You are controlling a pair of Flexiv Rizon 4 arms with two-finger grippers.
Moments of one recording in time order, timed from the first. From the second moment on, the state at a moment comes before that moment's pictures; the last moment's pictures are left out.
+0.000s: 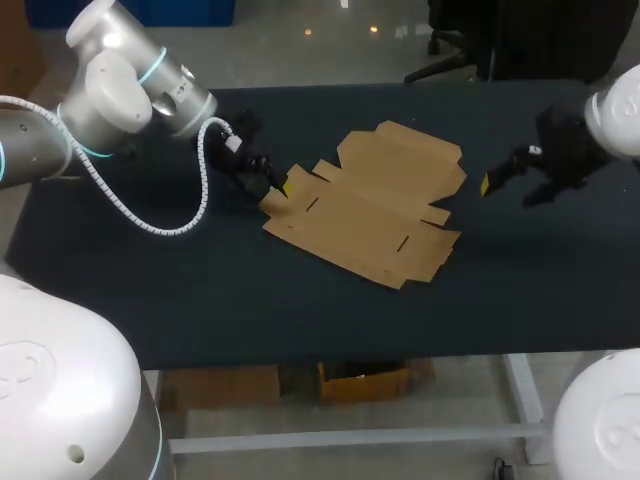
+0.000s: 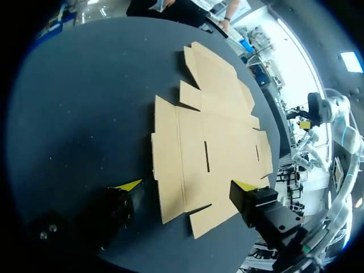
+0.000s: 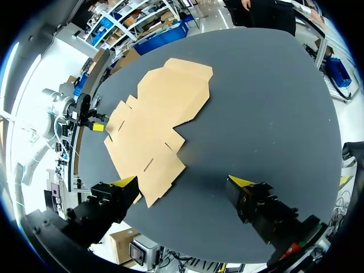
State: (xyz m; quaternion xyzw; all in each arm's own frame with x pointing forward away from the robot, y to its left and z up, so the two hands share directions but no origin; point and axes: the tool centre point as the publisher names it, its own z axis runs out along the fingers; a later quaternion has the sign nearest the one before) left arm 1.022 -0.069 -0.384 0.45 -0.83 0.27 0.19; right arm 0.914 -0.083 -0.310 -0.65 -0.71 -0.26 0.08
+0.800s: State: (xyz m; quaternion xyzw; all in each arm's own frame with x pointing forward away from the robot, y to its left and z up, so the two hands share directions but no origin) left arm 1.007 -0.078 -0.396 0.46 -0.82 0.25 0.23; right arm 0.916 -0.077 -0.308 -0.64 -0.72 -0.26 0.08
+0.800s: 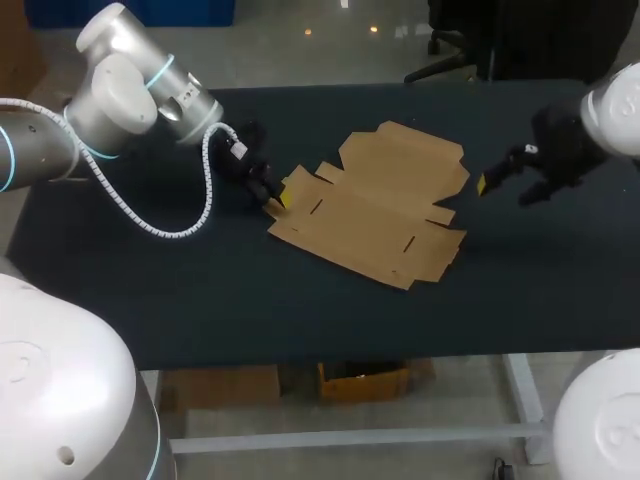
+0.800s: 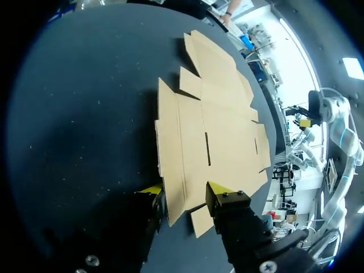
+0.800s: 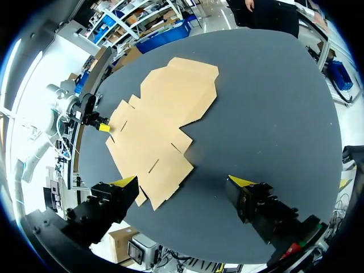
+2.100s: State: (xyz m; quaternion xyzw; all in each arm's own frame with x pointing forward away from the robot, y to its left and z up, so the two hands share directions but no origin) left arm 0.958 -0.046 -0.386 0.57 -0.75 0.28 0.19; right arm 0.914 -0.077 -0.311 -0.64 -0.72 -0.26 0.08
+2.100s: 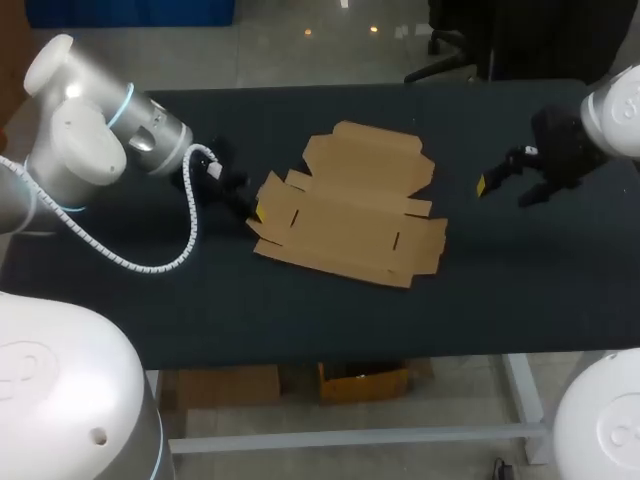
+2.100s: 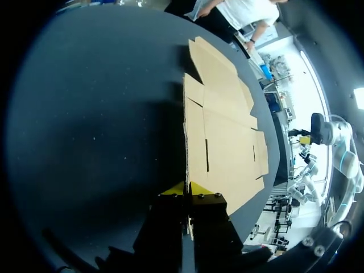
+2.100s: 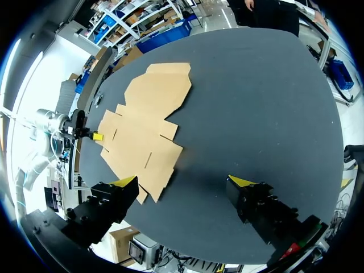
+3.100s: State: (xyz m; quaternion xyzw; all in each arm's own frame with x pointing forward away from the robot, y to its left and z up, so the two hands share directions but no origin) left arm 0.881 -0.047 -0.385 0.62 -0.68 0.34 0.18; right arm 0.903 -0.073 -0.314 -0.64 -0.72 -0.26 0.09
